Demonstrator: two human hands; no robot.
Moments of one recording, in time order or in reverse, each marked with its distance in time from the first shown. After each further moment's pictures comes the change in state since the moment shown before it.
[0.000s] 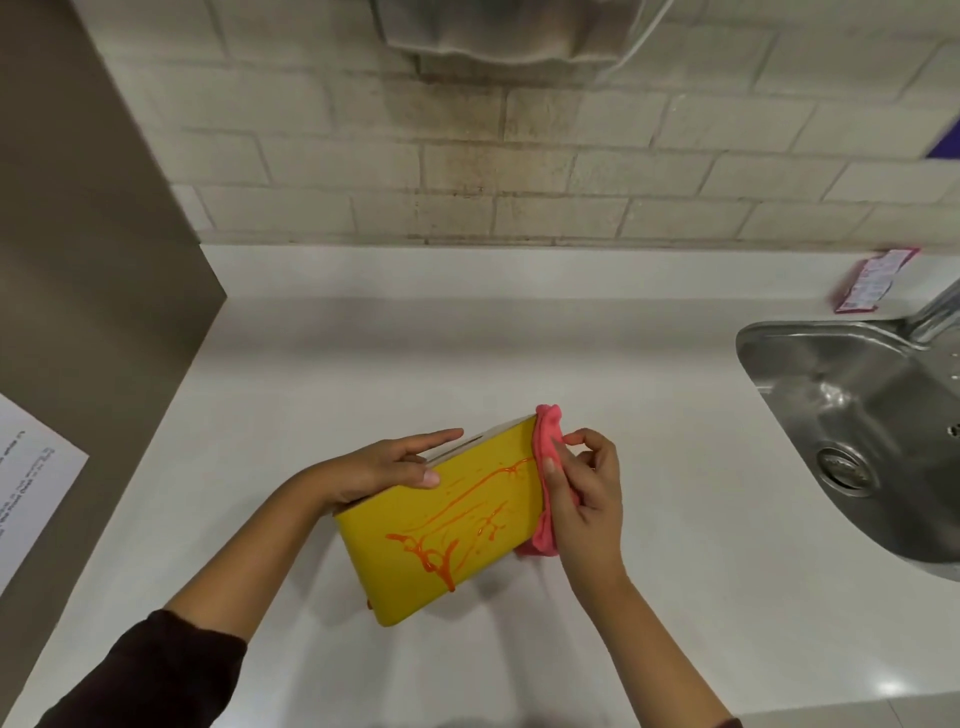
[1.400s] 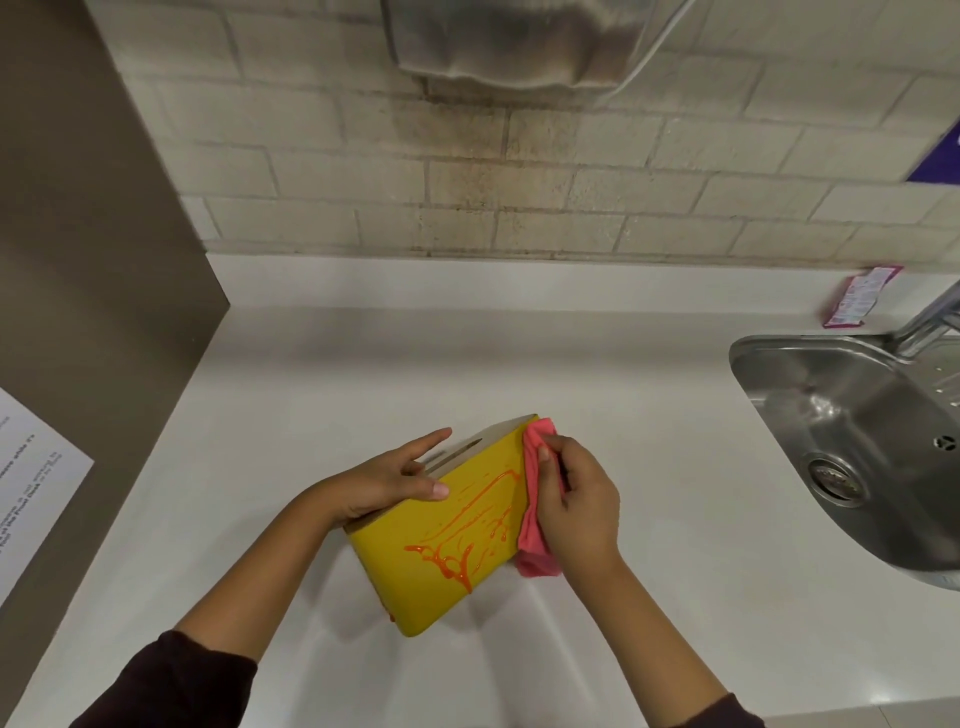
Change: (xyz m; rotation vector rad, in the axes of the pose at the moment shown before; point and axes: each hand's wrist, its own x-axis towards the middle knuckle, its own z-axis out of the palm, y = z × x) left_hand -0.001 -0.003 0.009 0.060 0.116 -0.029; right_hand 0.010 -0.011 0.006 -0.307 -0.006 -0.131
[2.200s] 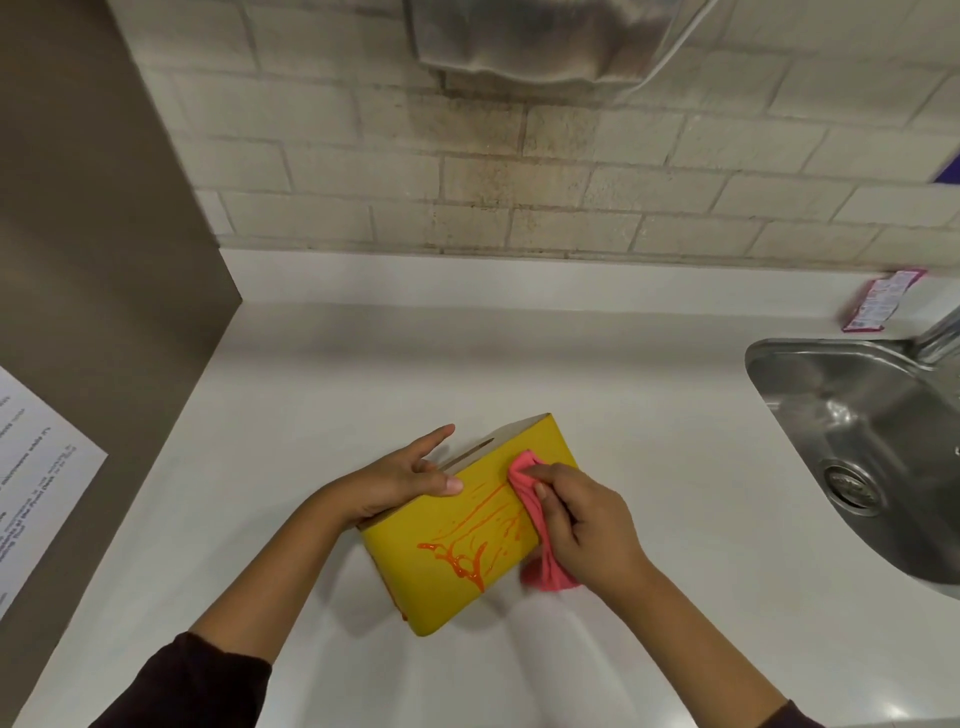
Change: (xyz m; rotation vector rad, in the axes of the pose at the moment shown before) left_hand 0.003 -0.006 0.000 -0.005 0.078 -0.035; right_hand -0.001 0.006 -0.014 -0.094 -0.310 -0.321
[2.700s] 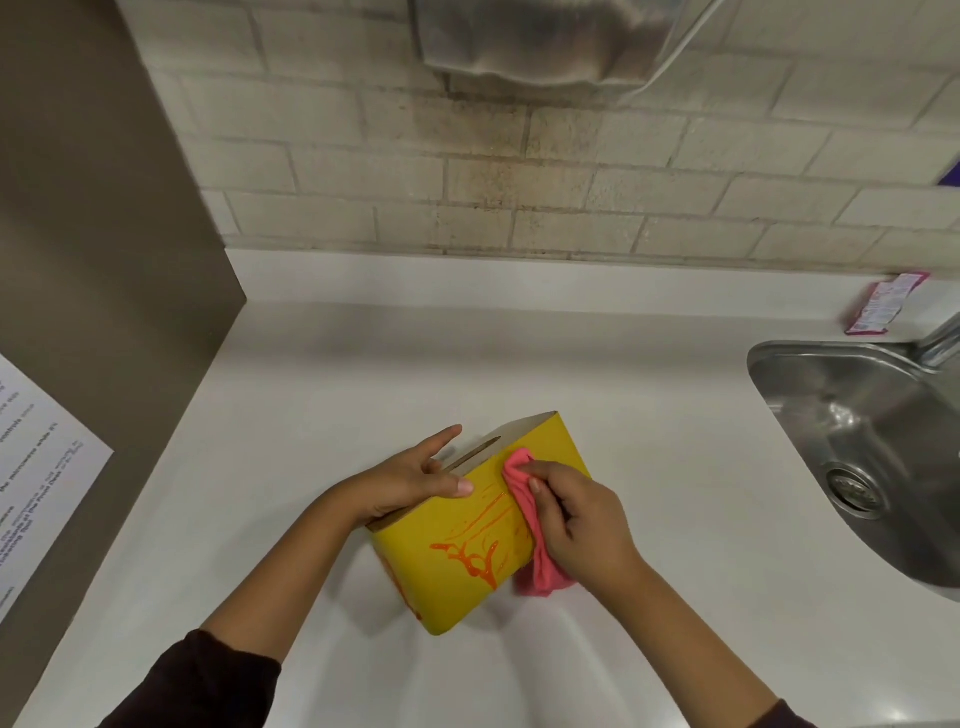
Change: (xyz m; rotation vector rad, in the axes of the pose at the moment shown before) left_hand 0.003 0.001 0.004 0.052 0.039 -0.008; right_hand 0.003 -0.008 0.005 0.040 0.033 0.030
